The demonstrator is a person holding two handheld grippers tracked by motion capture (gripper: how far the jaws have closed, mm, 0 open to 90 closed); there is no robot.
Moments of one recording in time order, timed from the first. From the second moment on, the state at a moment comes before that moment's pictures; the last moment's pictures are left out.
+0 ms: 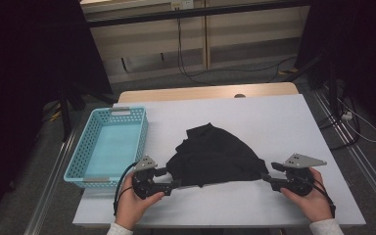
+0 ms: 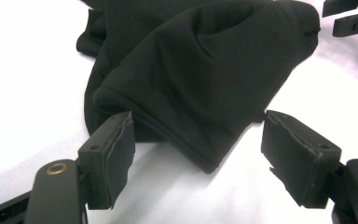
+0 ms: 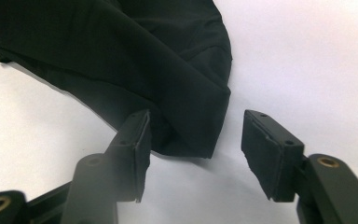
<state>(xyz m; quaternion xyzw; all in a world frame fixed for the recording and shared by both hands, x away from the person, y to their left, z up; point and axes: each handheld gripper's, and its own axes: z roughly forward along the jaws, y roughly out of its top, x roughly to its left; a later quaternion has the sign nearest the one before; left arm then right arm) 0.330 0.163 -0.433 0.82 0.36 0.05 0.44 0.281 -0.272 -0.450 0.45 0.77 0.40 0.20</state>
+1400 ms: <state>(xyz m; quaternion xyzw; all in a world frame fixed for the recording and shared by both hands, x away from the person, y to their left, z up) 0.330 0.152 -0.434 0.82 0.38 -0.01 0.42 0.293 -0.265 -0.453 0.43 0.80 0.36 0.20</state>
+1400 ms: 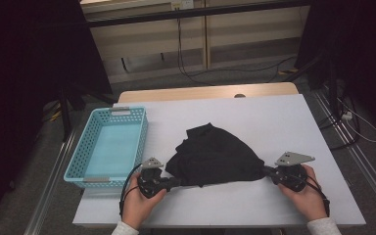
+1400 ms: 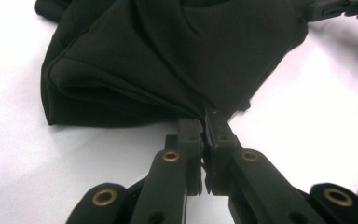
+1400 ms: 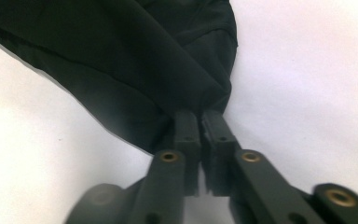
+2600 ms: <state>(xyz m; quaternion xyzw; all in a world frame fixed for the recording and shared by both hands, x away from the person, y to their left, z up) 0.332 0.177 -0.403 0.79 0.40 0.00 0.47 0.272 -0.272 -0.437 0.45 0.77 0.42 0.16</state>
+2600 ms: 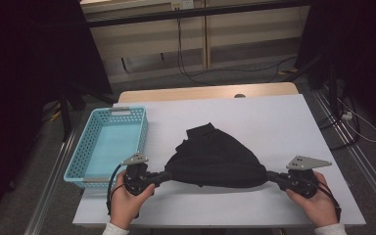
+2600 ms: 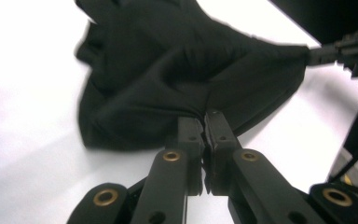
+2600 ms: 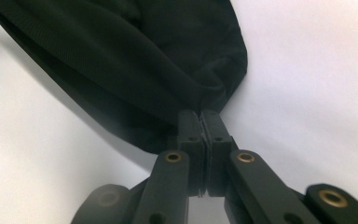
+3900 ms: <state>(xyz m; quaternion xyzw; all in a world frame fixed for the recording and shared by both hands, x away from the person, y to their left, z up) 0.386 0.158 -0.404 0.77 0.45 0.02 0.45 0.299 -0.268 -0.436 0.46 0.75 0.44 0.18</state>
